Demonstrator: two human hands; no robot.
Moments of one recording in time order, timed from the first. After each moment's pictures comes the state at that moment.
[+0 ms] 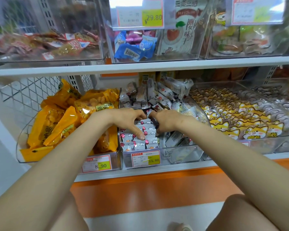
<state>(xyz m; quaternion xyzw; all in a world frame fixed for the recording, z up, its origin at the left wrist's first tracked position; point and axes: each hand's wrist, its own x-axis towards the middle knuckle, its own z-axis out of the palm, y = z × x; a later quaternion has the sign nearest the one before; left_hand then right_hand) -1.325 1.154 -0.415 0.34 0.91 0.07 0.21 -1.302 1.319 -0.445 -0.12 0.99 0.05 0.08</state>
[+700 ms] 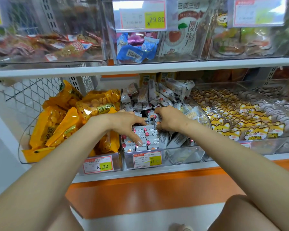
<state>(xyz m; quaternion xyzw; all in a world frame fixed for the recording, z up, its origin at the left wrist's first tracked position) -1.309 1.146 -0.415 0.38 0.91 -0.05 0.15 -1.292 1.322 -0.441 -0.08 0.99 -0.09 -0.01</state>
